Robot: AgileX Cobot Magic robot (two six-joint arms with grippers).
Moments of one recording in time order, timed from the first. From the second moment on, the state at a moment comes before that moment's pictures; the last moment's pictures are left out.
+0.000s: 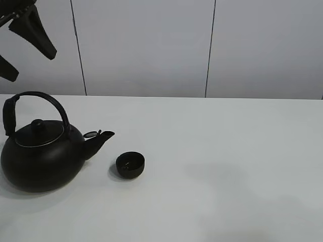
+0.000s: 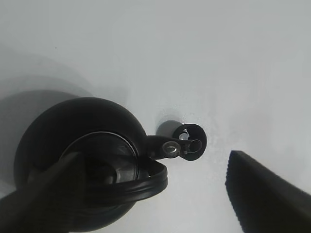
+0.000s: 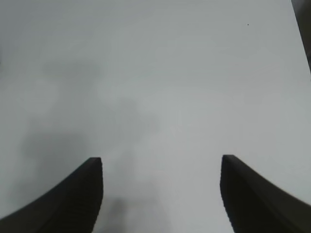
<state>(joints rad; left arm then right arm) -0.05 1.67 -1.29 -0.61 0.94 0.27 -0.09 0.12 -0.47 0.07 1.09 -0.16</state>
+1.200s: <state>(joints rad) -0.05 1.66 -1.29 -0.61 0.75 0.46 -0.09 0.12 -0.47 0.07 1.09 -0.16</state>
